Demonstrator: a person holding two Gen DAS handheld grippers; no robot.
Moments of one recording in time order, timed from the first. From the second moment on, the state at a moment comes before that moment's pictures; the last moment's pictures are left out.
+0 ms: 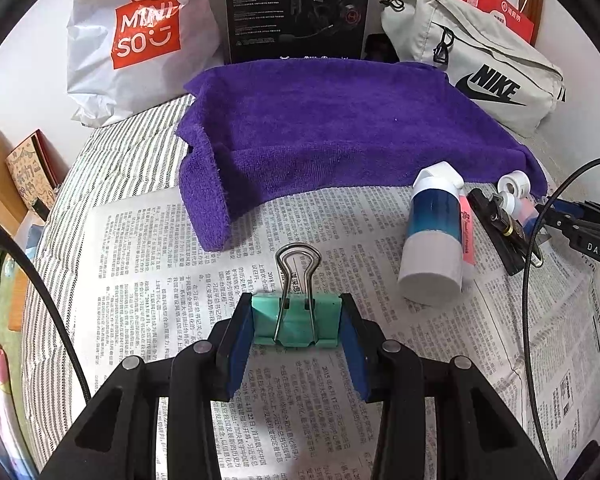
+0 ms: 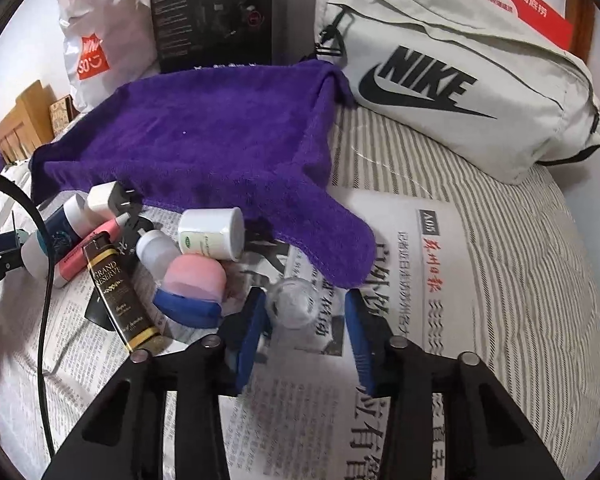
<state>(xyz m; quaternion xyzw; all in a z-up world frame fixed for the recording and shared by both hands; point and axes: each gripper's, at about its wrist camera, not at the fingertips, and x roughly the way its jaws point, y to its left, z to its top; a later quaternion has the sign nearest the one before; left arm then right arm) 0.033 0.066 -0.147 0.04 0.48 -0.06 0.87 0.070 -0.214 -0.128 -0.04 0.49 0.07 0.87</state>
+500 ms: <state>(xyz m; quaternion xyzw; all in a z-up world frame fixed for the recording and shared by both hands) 0.023 0.063 -0.144 0.02 0.49 -0.06 0.87 0.060 -0.207 -0.090 -0.05 0.49 0.08 0.87</state>
